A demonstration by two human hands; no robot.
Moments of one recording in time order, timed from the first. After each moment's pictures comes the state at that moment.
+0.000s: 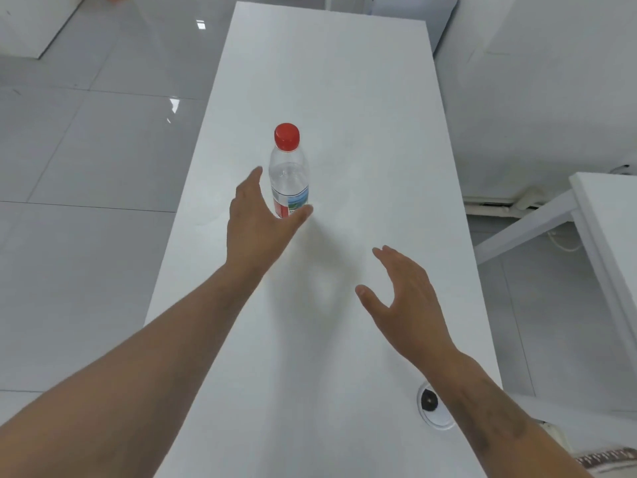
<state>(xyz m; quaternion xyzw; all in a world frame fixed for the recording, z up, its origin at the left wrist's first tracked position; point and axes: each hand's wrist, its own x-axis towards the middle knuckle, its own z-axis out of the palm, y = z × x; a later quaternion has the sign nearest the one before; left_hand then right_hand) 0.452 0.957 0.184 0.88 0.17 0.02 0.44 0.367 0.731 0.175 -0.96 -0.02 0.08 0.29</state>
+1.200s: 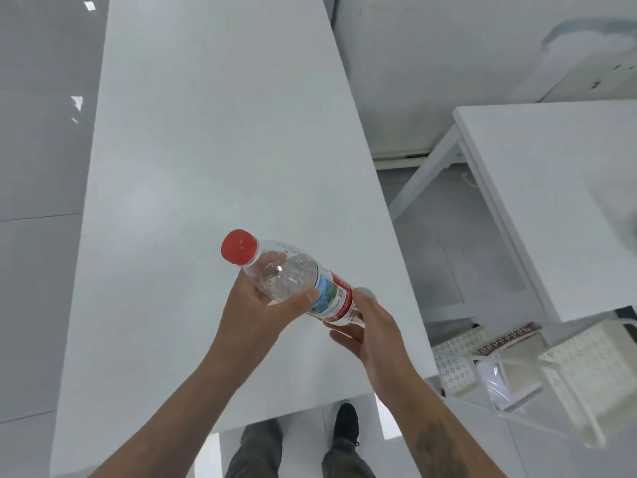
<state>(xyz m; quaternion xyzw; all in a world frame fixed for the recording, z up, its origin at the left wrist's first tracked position) 0.248 0.868 0.230 0.68 0.09 -0.18 0.71 0.206 0.699 0.202 -0.57 0.38 0.15 0.71</state>
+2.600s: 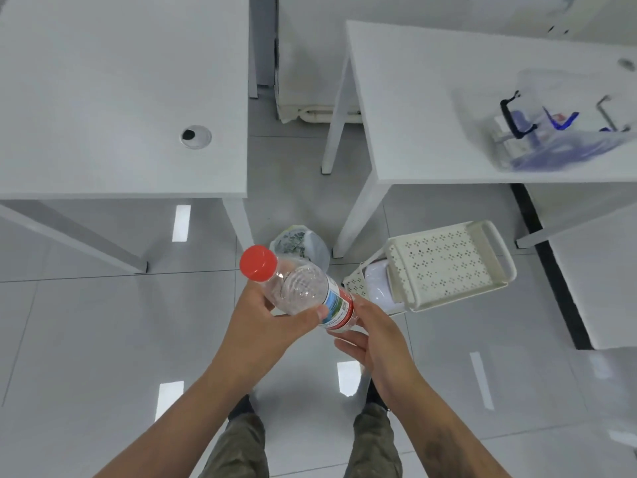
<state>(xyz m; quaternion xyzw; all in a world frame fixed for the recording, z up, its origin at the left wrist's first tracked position) -0.173 0.513 0.233 0.72 0.09 -0.16 0.67 -0.195 0.339 0.202 -0.62 0.34 0.20 0.68</state>
